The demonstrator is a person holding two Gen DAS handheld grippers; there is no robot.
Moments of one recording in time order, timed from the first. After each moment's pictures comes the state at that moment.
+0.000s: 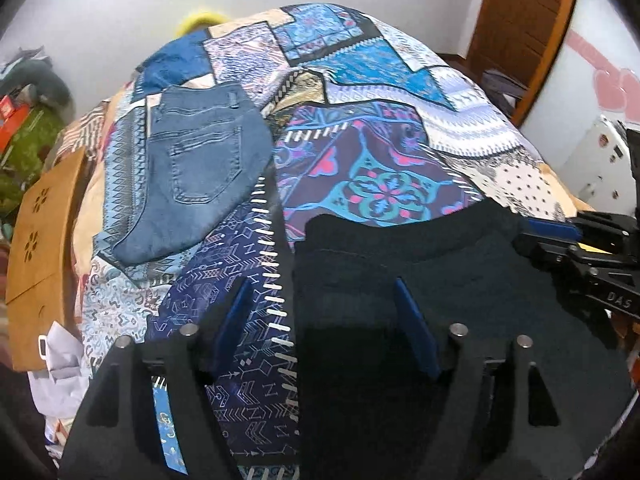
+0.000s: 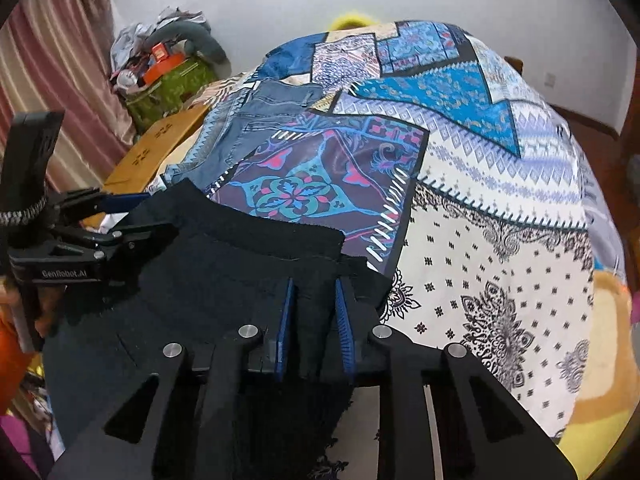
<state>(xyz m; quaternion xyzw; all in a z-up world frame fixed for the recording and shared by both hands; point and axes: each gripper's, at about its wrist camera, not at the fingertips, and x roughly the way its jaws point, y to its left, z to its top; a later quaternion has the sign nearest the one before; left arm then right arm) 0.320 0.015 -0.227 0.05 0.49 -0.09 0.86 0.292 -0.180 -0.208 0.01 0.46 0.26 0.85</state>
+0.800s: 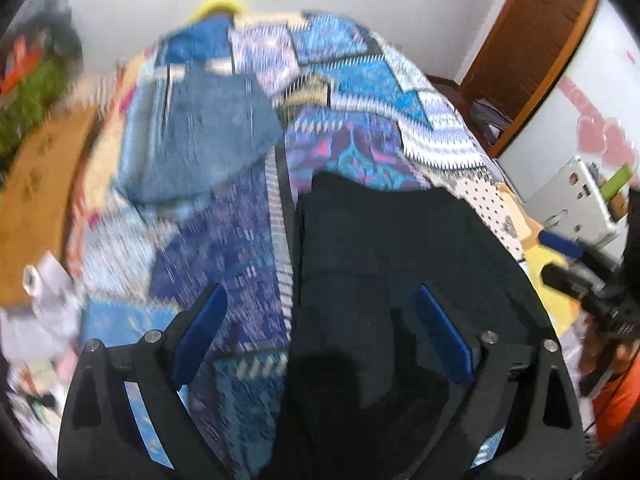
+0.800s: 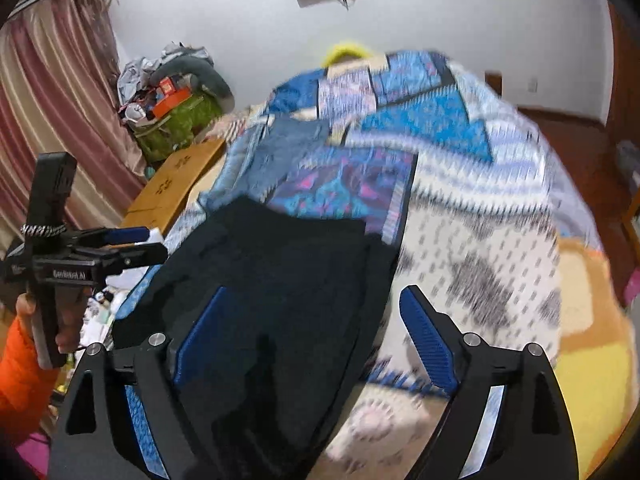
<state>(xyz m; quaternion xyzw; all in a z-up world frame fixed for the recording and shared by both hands) 0.256 0.054 -0.186 -0.06 0.51 -0.11 0.85 0.224 -0.190 -0.159 0.05 0.43 0.25 0.86</state>
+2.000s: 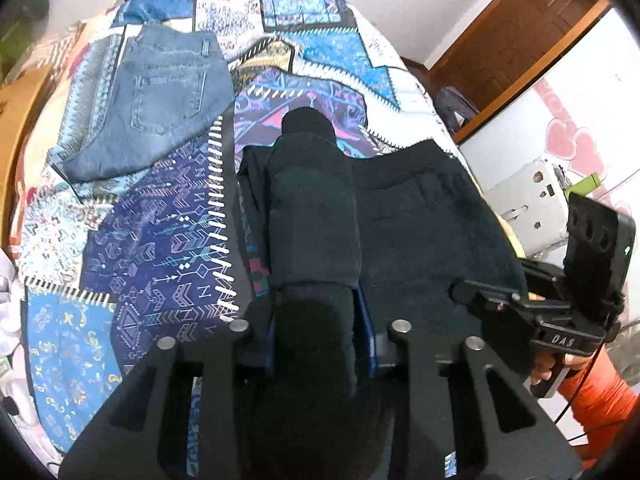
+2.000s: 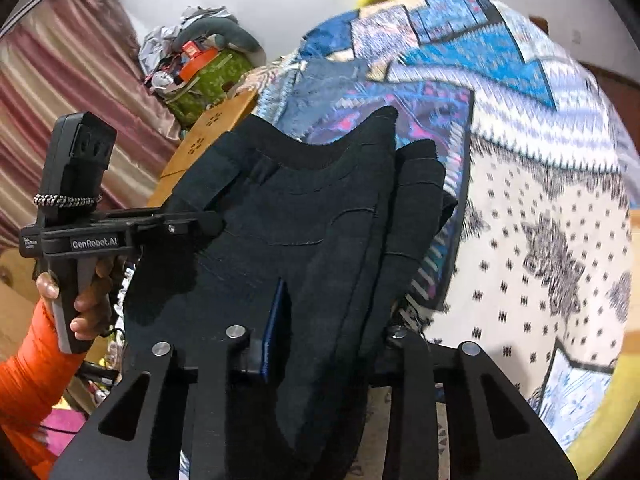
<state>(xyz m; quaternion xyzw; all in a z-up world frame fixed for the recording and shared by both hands) 0.277 0.037 -0.204 -0.11 0.54 -0.18 0.81 0.251 -0.167 -0.188 0.06 0.50 0.33 0.80</state>
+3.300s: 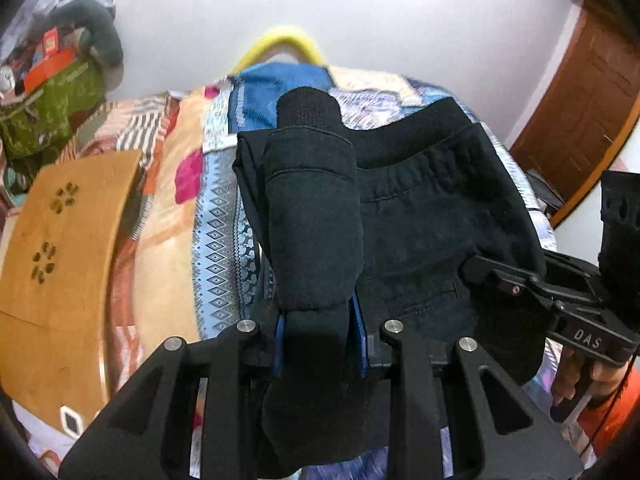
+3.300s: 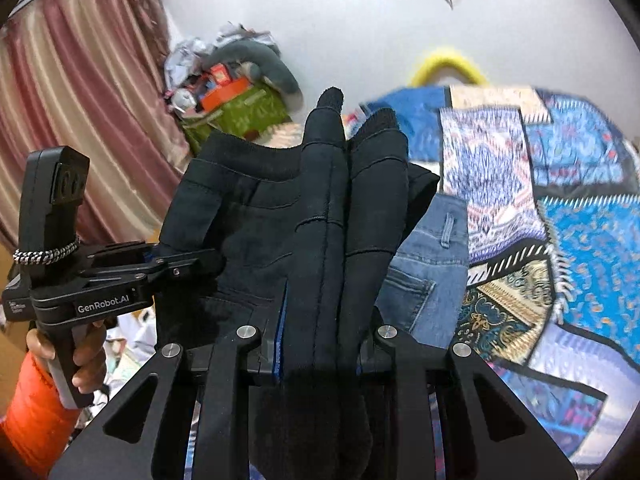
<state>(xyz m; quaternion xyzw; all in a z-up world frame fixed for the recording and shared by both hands) 0.474 0.219 -0.202 -0.09 0.45 -0.04 0.89 0.481 0.029 -0.192 0.02 0.41 0.38 0.83</state>
